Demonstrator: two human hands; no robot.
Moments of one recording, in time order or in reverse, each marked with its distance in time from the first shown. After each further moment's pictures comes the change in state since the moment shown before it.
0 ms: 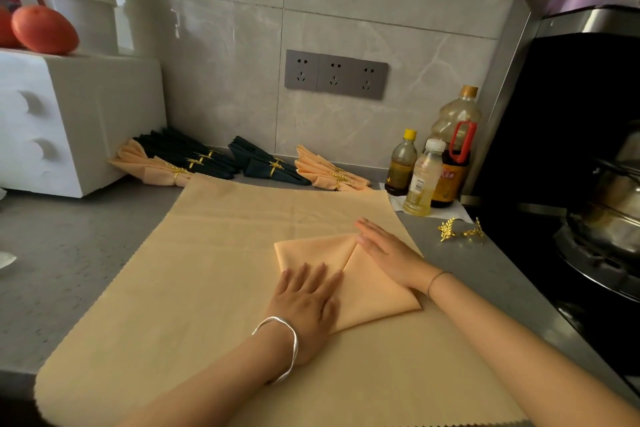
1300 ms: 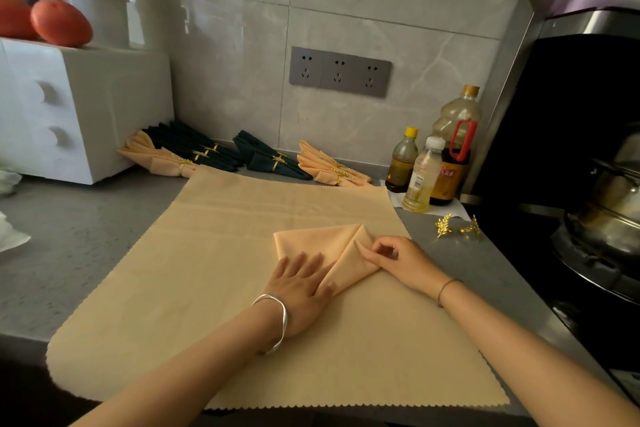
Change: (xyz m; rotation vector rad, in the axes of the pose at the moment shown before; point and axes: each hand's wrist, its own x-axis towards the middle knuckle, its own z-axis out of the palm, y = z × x) left_hand -0.001 0.001 -0.014 -0.040 -0.168 -0.034; right_hand -0.028 0.019 0.000 0.158 0.125 -0.009
